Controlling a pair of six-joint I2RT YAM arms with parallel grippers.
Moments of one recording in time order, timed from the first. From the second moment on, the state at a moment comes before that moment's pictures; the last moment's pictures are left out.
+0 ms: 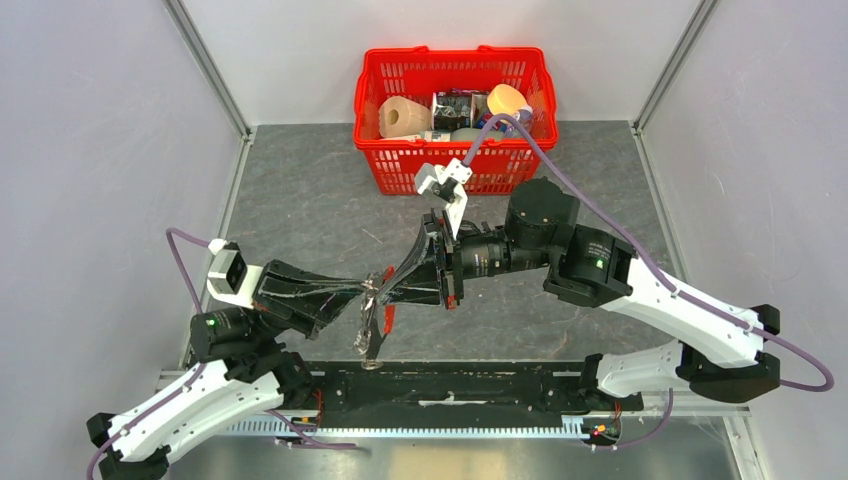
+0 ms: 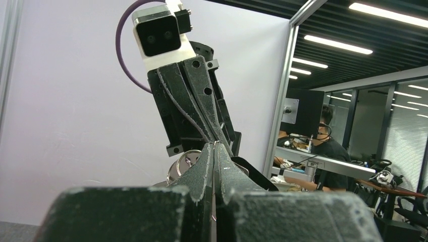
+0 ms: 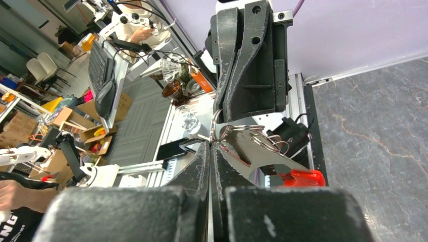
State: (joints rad) left arm -0.93 0.43 0.53 0.80 0.34 -0.67; right arm 1.19 1.26 1.60 -0.32 -0.52 0.48
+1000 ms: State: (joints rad) left arm -0.93 0.43 0.53 0.83 0.34 -0.67; right arm 1.19 1.23 1.46 -0.16 -0.55 0.59
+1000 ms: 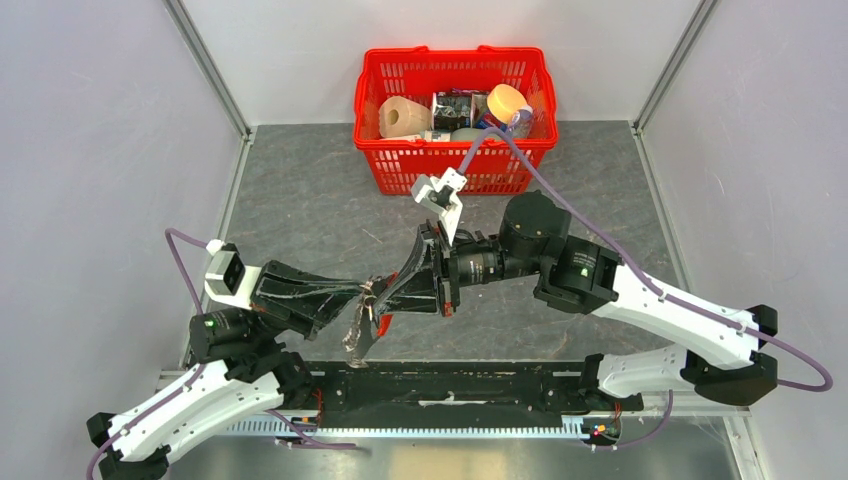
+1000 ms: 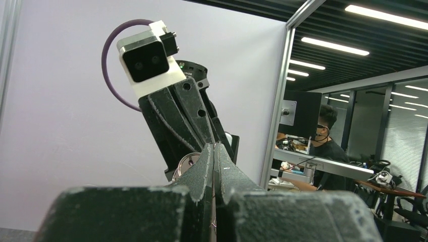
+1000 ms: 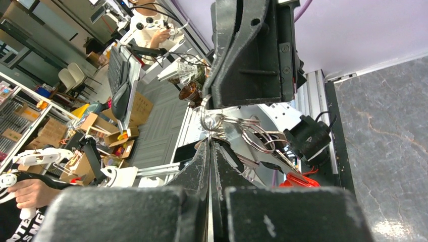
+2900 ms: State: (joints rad) left arm -0.93 0.42 0.50 0.90 0.24 -0.70; right arm 1.20 1.27 1.56 -0.20 -0.46 0.51
